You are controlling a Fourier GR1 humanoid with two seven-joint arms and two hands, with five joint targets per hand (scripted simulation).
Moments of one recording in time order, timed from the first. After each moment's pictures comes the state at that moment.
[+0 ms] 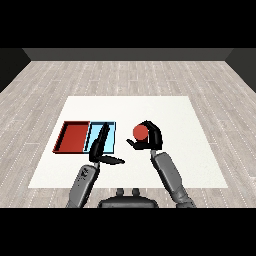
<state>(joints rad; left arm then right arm) -0.11 0.00 -0.28 -1.67 0.01 0.10 -0.21 -0.35 0.00 0.27 -1.54 -0.09 -0.35 -0.21</state>
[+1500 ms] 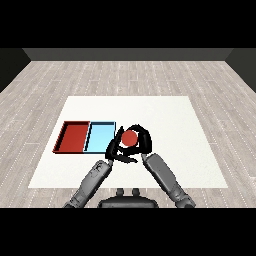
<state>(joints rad) -0.28 0.00 -0.47 -1.35 0.17 0.27 -0.26 -0.40 0.00 0.45 -1.48 -0.18 -0.45 -0.35</state>
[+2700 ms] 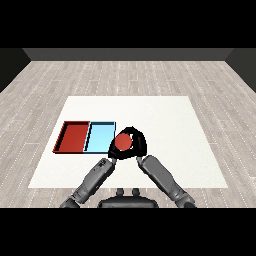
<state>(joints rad) -0.35 0.01 -0.53 -1.24 0.35 0.44 -0.33 -0.43 0.00 0.56 -1.51 -0.25 -0.54 -0.35</state>
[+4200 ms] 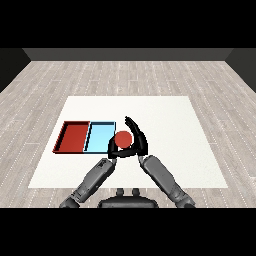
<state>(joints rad) -0.36 0.01 -0.55 -1.22 0.39 0.62 -0.48 -0.41 0.00 0.53 -1.52 -0.17 -0.51 -0.20</state>
